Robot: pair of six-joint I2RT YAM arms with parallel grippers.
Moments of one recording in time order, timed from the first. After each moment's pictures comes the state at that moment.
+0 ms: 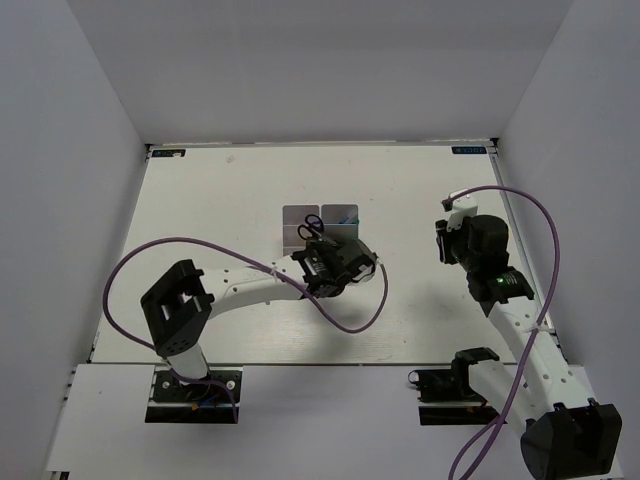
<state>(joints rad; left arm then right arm) -1.10 1.70 1.22 -0.49 -0.83 0.88 0.18 0.84 0.66 -0.29 -0.03 -0.21</state>
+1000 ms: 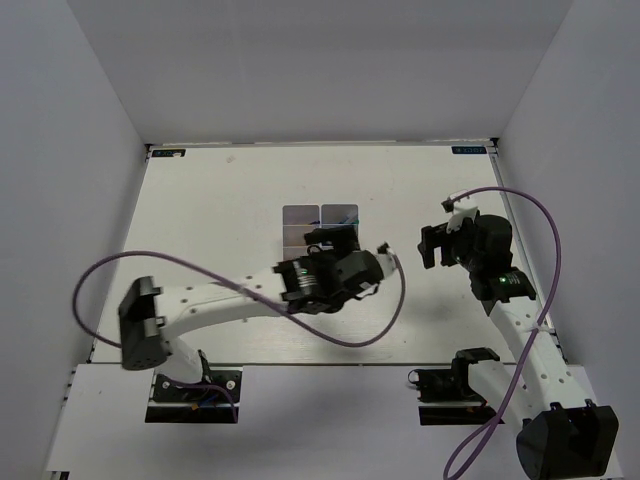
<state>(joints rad) -1.27 1.63 1.35 -0.64 -0.88 0.54 0.14 0.84 0.66 -0.30 -0.20 -0.18</state>
